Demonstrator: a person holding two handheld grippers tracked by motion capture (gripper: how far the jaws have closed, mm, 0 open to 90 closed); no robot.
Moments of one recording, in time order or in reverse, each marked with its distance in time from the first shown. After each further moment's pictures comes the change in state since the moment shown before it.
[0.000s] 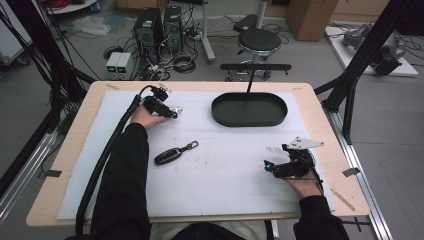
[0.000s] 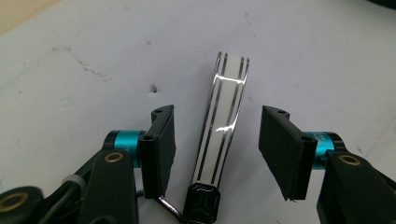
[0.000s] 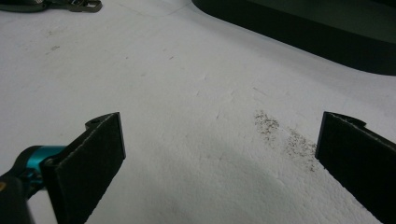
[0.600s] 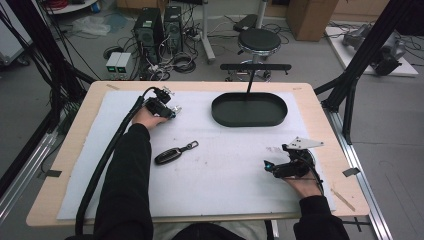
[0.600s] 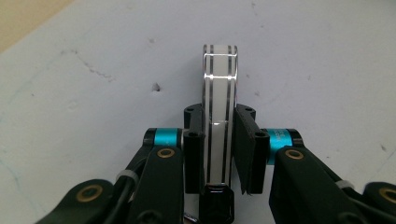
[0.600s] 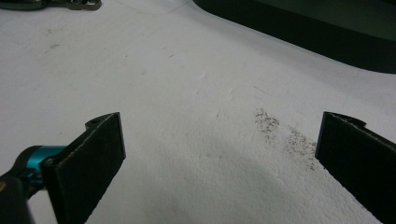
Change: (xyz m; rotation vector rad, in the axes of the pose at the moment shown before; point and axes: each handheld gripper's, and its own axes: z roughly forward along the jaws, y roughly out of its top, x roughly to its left) left arm -0.013 0.001 0.003 0.025 0.088 0.079; right arm -0.001 0.000 0.000 0.004 -0.001 -0.004
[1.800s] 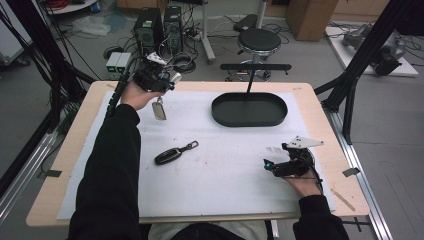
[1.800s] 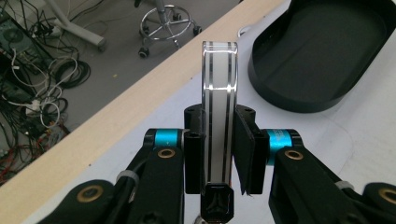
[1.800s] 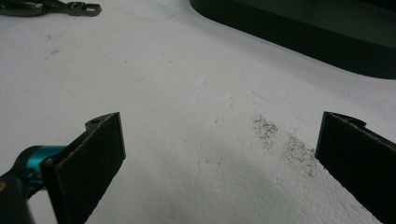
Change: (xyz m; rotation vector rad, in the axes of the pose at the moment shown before) left arm -0.010 0.060 -0.127 -0.272 0.002 0.046; right arm 0.000 0.002 0.001 -0.011 -0.001 0.008
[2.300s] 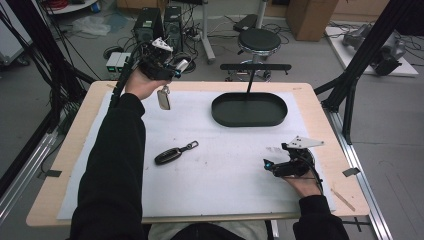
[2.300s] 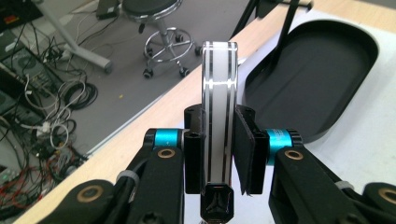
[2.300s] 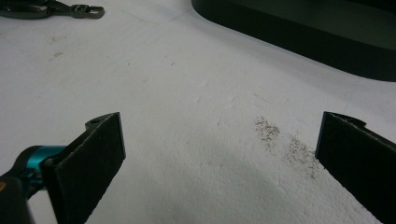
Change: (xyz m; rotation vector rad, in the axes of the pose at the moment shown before) left arm -0.012 0.040 -0.013 -0.055 0.010 0.038; right arm 0.000 0.000 -0.001 -0.007 0.005 -0.003
